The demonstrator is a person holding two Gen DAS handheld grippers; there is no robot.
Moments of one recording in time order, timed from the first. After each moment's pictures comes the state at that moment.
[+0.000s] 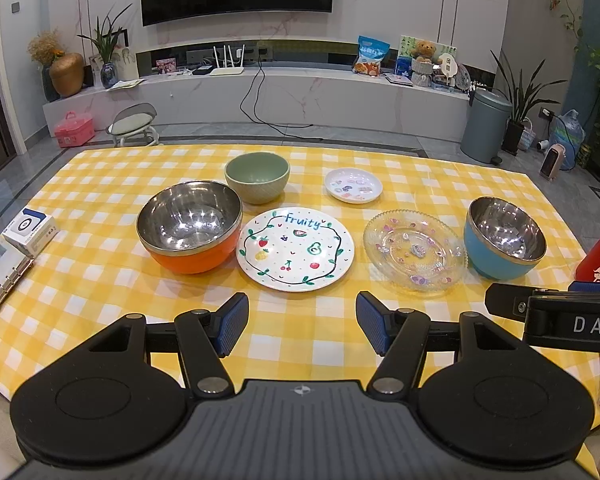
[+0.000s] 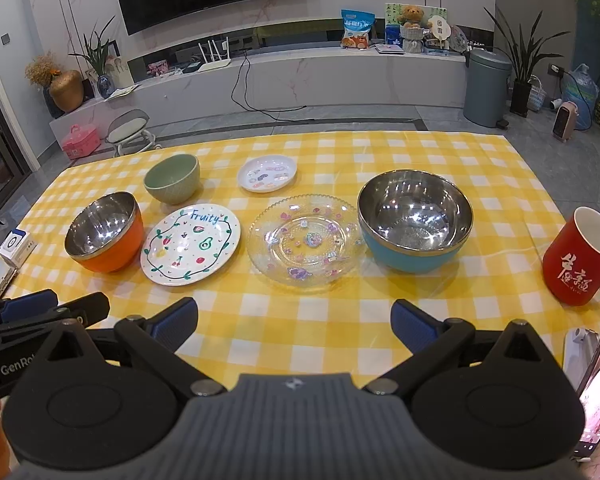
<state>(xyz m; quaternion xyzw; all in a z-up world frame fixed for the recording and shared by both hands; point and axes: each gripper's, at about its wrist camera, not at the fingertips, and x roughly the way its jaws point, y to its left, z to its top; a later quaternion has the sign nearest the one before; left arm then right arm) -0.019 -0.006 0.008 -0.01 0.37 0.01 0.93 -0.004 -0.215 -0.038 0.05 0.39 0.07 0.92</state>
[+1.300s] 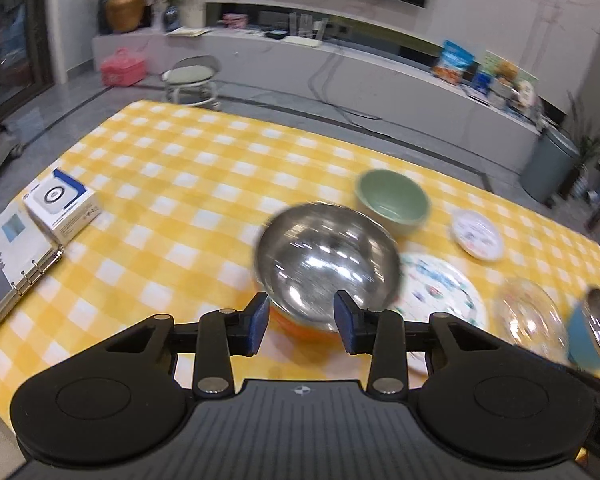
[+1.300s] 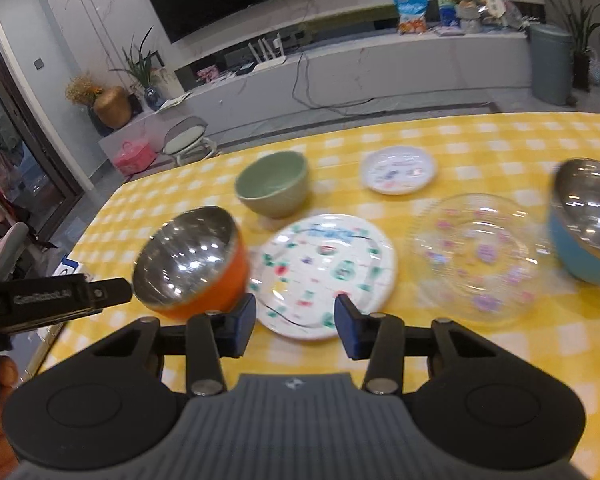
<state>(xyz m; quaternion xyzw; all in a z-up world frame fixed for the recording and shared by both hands) 0.080 0.146 -0.011 -0.11 0.40 0.08 0.91 0.087 -0.077 -0.081 0.13 0.39 0.15 0.90</state>
